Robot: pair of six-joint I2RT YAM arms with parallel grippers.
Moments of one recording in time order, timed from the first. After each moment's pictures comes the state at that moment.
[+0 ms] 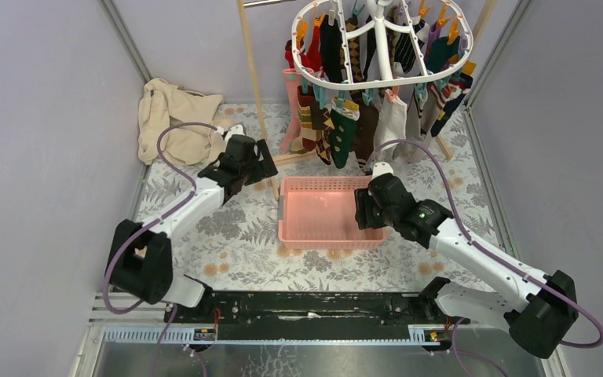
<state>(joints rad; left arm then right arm) -0.40 1.41 0.96 -0.27 -0.17 -0.64 0.71 1.05 0.82 -0.61 0.19 0.39</state>
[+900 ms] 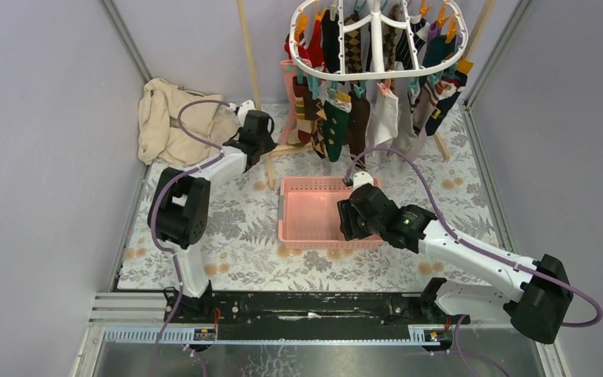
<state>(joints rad) -0.32 1.87 1.29 -0.05 -0.26 -0.63 0.88 1.12 0.82 -0.57 0.19 0.44</state>
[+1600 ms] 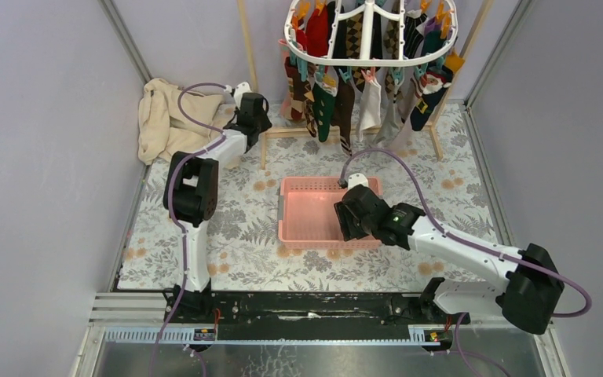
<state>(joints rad) -0.23 2.12 1.58 0.00 -0.28 -0.55 0.89 1.18 0.82 -0.56 0.23 0.43</state>
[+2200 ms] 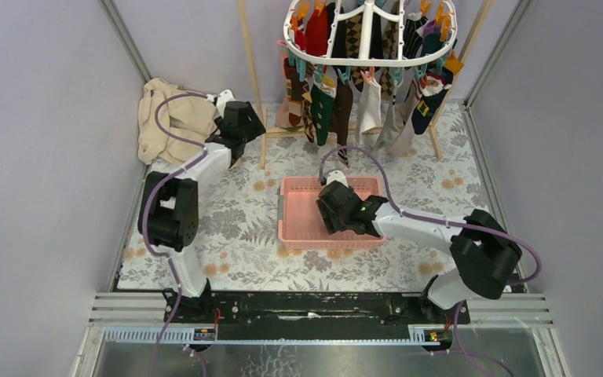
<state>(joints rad) -0.22 1.88 1.34 0.01 -0.27 -0.59 0.89 1.49 0.88 -0.39 0.33 0.36</state>
